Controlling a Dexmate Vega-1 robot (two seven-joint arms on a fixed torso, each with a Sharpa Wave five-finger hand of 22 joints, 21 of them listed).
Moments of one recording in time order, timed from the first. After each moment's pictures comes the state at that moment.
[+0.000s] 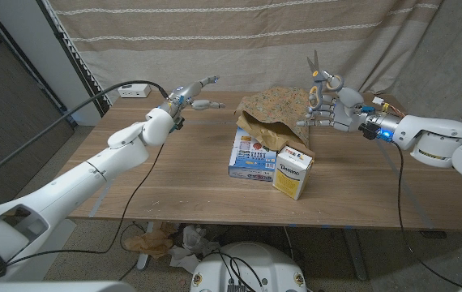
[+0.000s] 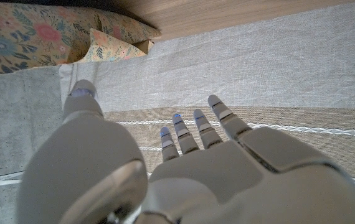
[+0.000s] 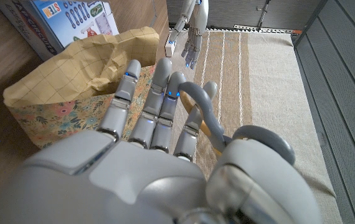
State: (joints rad) left arm 0.63 0.80 0.62 -1.71 0.39 0.10 0.16; left_hand 0.70 -0.13 0.05 -0.14 0.46 0.07 -0.21 0.18 0.19 0.21 -0.18 0.20 0.19 0.16 -0.04 0.19 0.19 0.25 -0.03 0.22 0.19; right arm -1.28 -0.98 0.18 -2.18 1.23 -0.42 0.15; right_hand 0.37 0.00 -0.23 0.02 0.38 0.59 -0.04 0.83 0.85 0.68 0.03 0.88 1.16 0.62 -0.05 0.97 0.57 0.63 0.20 0.27 0.20
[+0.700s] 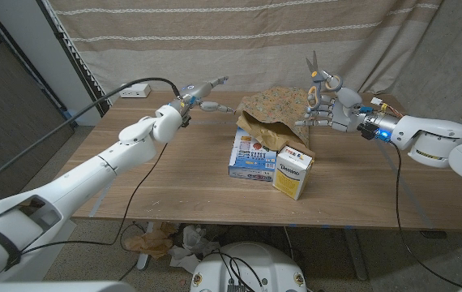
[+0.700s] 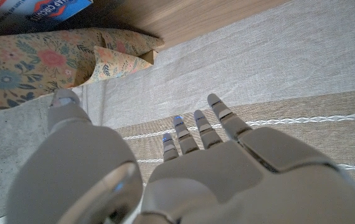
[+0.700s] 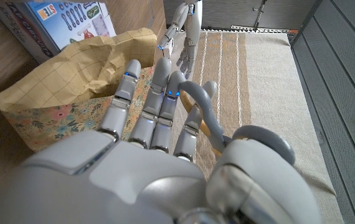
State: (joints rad) left arm 0.58 0.76 0.68 -1.68 0.54 0.09 0.10; left_hand 0.63 -0.17 -0.03 -0.10 0.42 -0.01 -0.19 0.18 0.20 0.18 -0.16 0.20 0.20 0.15 -0.04 0.19 0.19 0.25 -0.01 0.22 0.19; right arm -1.27 -0.98 0.16 -2.17 1.23 -0.41 0.16; right_hand 0.37 0.00 -0.24 0.02 0.38 0.60 -0.04 0.82 0.87 0.69 0.04 0.88 1.13 0.62 -0.05 0.97 0.56 0.63 0.20 0.26 0.20
